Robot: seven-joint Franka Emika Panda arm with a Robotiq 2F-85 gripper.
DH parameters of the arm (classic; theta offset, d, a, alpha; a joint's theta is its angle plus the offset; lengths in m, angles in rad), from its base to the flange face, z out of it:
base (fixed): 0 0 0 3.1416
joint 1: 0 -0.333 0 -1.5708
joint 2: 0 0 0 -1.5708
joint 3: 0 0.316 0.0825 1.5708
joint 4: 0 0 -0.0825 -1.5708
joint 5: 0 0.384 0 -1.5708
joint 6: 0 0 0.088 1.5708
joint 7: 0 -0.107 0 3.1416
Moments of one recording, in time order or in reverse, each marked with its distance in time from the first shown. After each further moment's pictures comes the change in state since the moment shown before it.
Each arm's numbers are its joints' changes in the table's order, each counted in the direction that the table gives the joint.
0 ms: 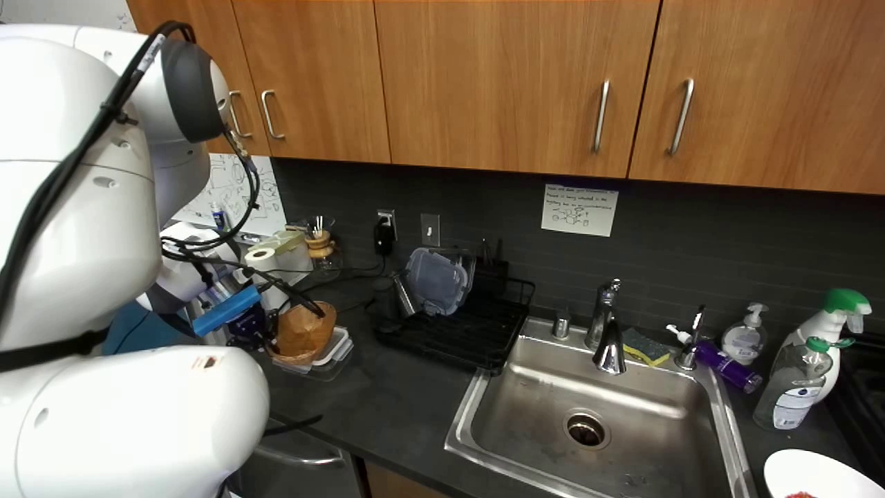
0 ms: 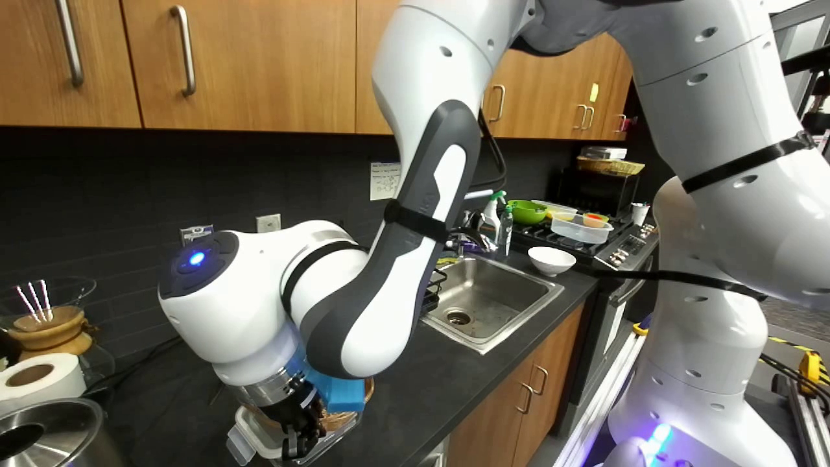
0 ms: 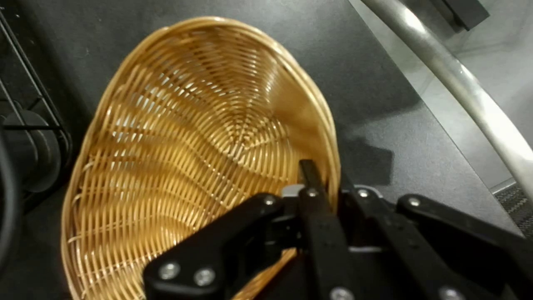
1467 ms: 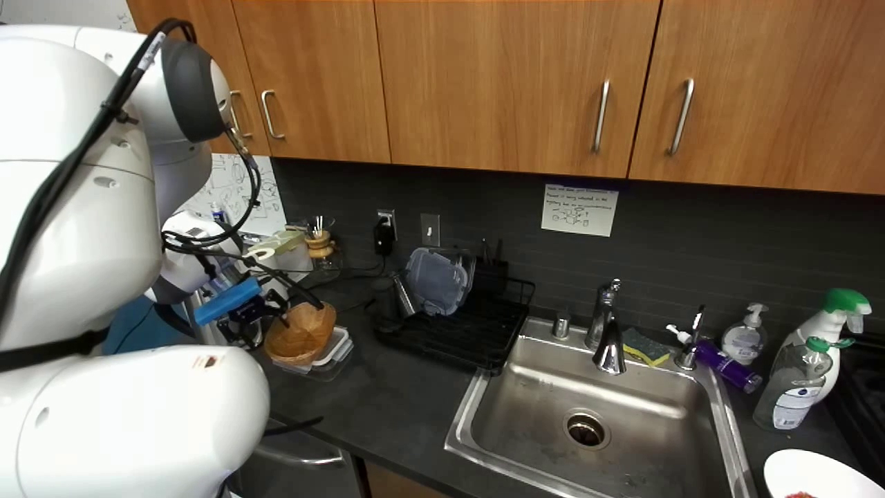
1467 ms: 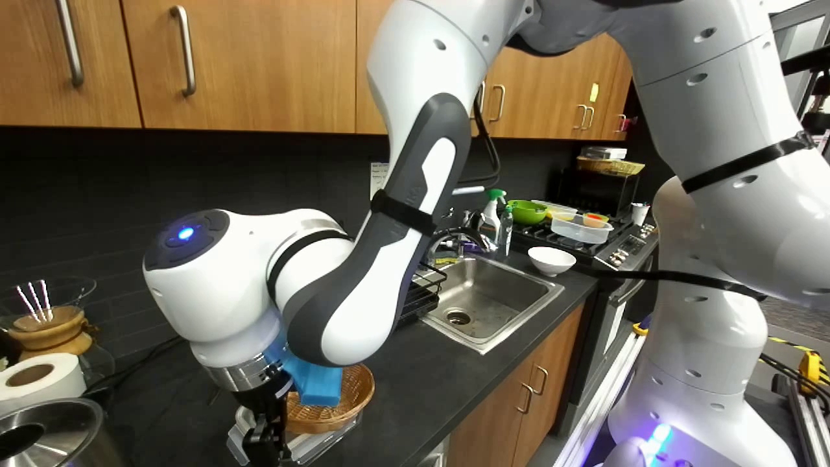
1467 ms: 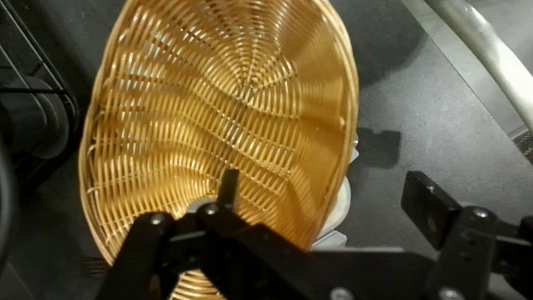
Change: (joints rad) arm -0.003 0.000 -0.013 0.046 0.002 -0.051 -0.029
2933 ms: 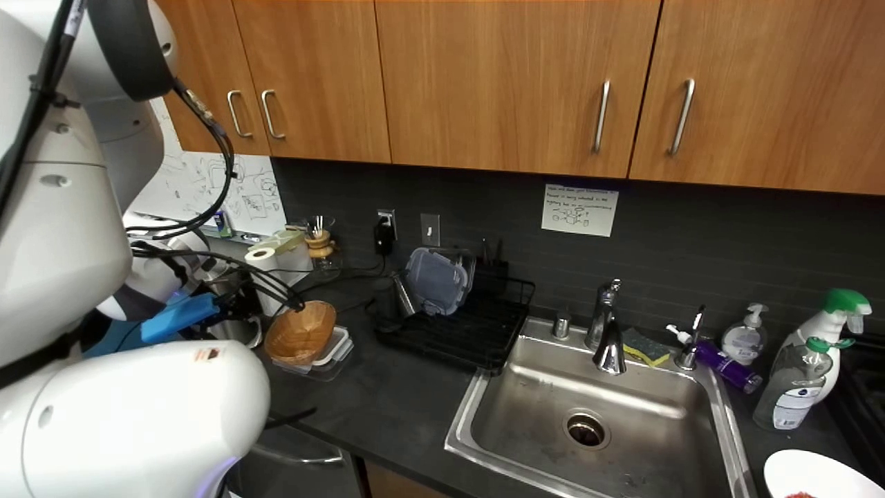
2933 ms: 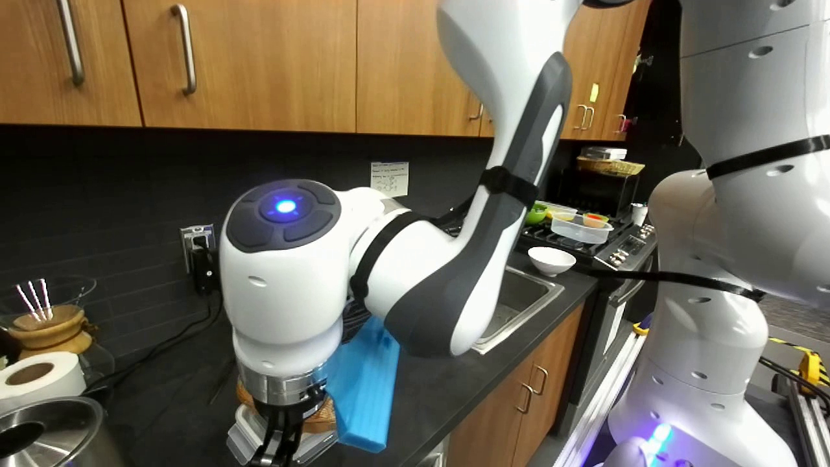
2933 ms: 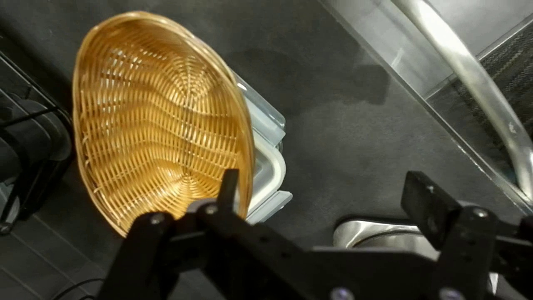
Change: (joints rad) arm -0.092 0.225 -0.008 -0.261 -0.170 -0.204 -0.428
